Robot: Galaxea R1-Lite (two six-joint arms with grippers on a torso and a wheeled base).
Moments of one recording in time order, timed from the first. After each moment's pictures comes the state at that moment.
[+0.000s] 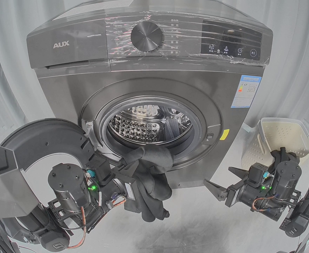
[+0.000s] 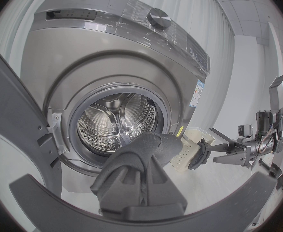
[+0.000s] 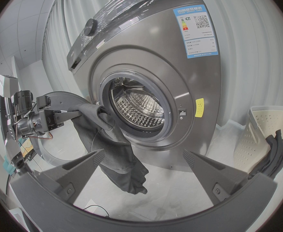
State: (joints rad) left arm -0.74 1.92 -0.33 -1.55 0.25 -0.15; right arm 0.61 1.88 -0.13 -1.55 -0.06 0.19
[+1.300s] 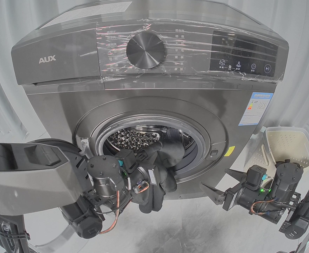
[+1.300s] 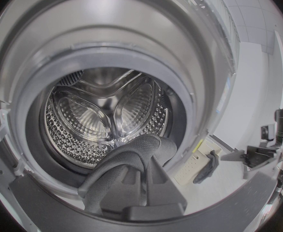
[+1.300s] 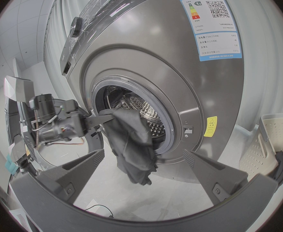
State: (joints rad) left arm -0.72 2.16 -0.60 -1.55 0.21 -0.21; right arm 0.65 1.87 -0.13 -1.55 -0.06 0.19
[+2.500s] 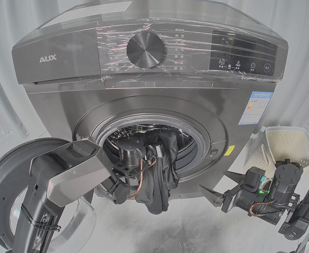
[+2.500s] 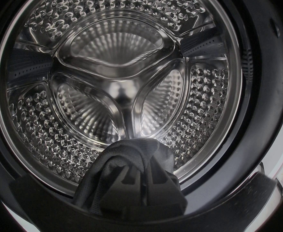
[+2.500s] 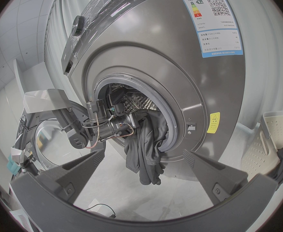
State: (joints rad) left arm -0.58 2.54 -1.26 -1.29 0.22 -0.22; right arm 0.67 1.87 -0.13 -1.55 -0.06 0.21
